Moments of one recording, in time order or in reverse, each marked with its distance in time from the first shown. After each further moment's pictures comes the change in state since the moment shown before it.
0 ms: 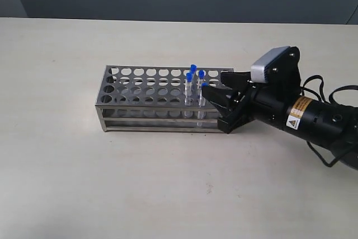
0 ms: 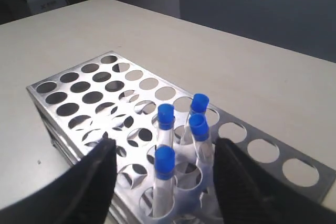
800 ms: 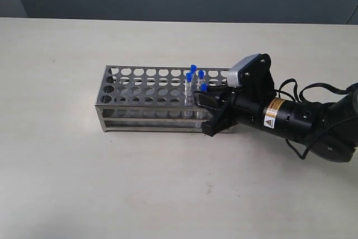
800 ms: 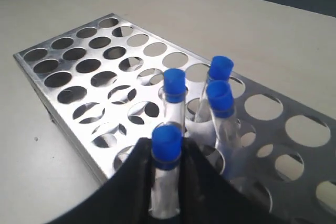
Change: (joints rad) left arm 0.000 0.000 0.000 0.000 0.000 0.000; right arm 0.047 0.152 -0.108 -0.025 0.041 0.021
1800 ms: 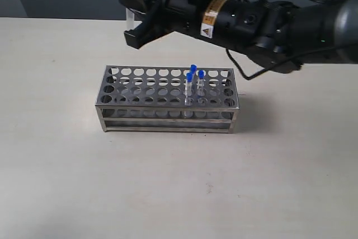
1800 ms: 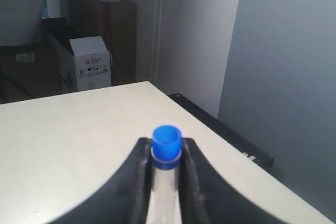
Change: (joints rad) left arm 0.000 0.000 0.000 0.000 0.000 0.000; right arm 0.232 -0.119 -0.533 -0.030 0.338 0.130
